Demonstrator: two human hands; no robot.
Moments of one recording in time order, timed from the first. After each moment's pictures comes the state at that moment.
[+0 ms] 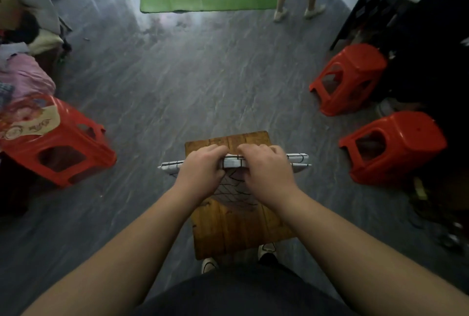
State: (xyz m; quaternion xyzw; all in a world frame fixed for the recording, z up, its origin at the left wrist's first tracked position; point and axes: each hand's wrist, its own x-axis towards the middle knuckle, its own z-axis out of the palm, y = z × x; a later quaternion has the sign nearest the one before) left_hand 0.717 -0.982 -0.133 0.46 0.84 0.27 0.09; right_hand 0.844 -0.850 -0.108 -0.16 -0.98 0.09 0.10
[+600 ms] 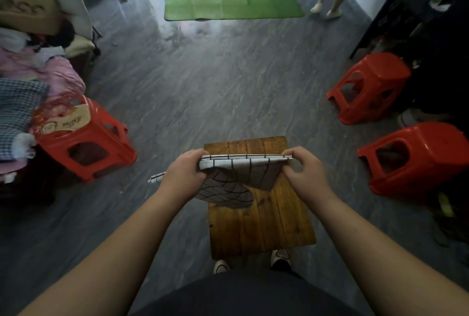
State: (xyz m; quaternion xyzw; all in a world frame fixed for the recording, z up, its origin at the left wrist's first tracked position) left_hand 0.679 -1.066 -0.136 0.32 0.89 0.29 0.15; right_hand 0.862 -0.844 -0.111 -0.29 -0.85 0.41 0.17
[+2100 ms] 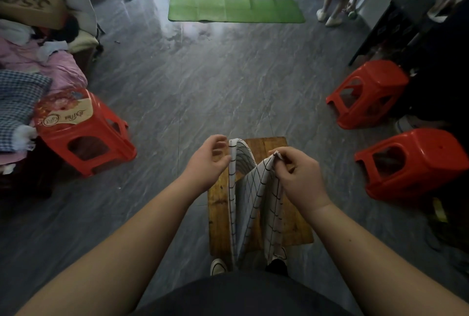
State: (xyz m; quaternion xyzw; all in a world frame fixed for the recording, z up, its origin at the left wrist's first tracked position) left_hand 0.708 -1.049 -0.112 0.23 0.81 0.47 0.25; right_hand 0.867 -0.892 -0.087 -0.24 -0.85 0.41 0.21
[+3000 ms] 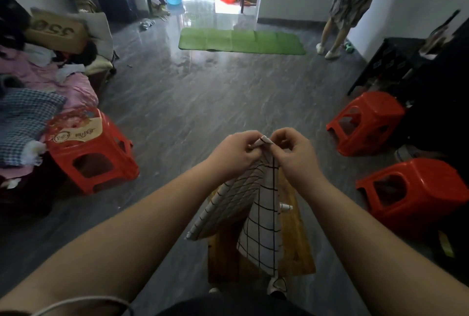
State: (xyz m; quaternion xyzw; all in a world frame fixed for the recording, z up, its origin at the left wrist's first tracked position) left_hand 0.692 -1.000 -0.038 0.43 0.77 0.43 0.18; right_hand 0.806 -0.879 -0.025 -0.22 -0.80 0.50 0.23
